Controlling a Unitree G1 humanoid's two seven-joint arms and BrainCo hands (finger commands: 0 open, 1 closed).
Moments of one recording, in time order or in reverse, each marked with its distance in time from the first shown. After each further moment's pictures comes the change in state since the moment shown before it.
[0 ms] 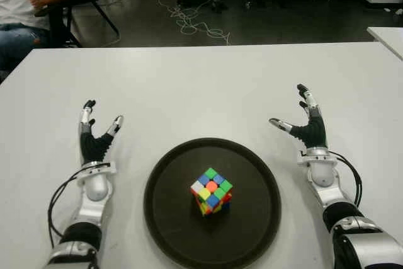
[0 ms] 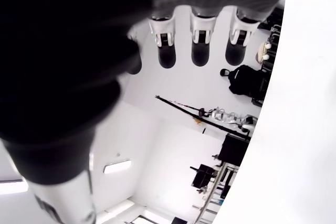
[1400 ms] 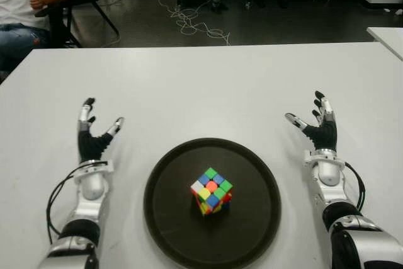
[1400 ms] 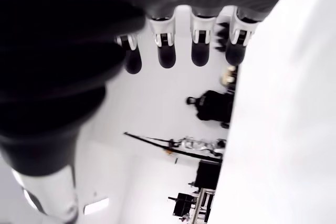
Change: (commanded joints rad) left arm -0.071 -0.017 0.085 0.113 -0.136 -0.115 -0.094; right arm -0.035 0.052 -0.162 0.044 0.225 0.136 0.102
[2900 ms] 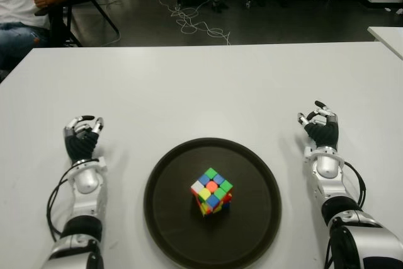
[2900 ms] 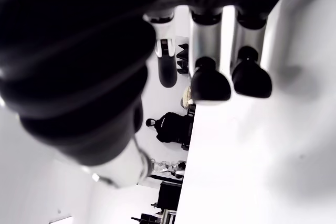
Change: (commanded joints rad) left arm -0.014 0.006 0.075 -0.147 -0.031 0.312 0.031; right arm -0.013 -0.039 0.036 -0.056 -0.086 0.157 -0.143
